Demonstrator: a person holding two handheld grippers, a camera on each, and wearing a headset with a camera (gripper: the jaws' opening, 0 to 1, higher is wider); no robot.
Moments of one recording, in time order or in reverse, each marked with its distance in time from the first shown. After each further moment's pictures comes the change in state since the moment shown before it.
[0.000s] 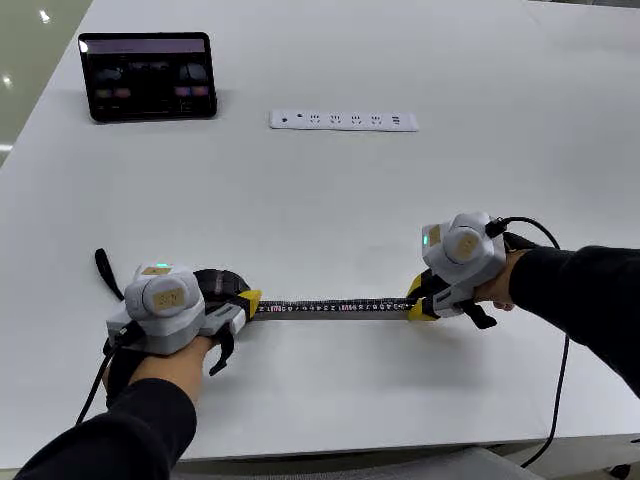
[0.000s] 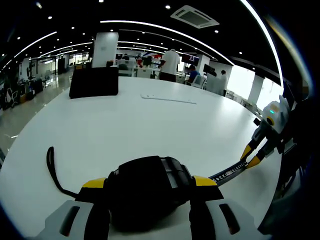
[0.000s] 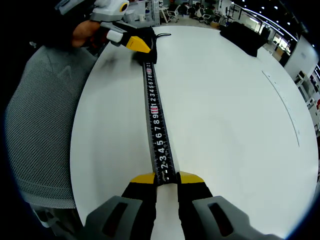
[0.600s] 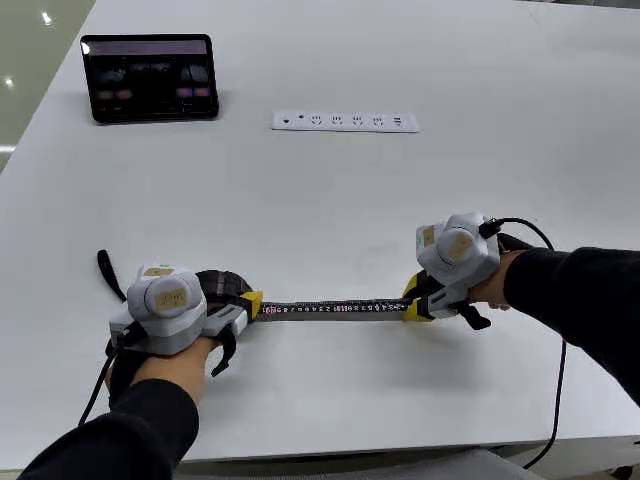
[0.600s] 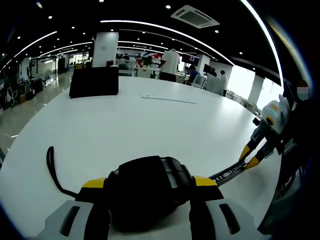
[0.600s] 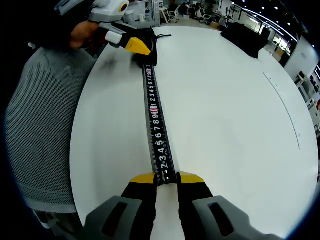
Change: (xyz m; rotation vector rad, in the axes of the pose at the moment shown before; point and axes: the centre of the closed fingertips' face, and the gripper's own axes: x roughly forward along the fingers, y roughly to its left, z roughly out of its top) left arm -0.001 -0.001 0.000 -0.003 0.002 0.000; right arm 0.004 0.000 0.008 0.003 -0.005 0.001
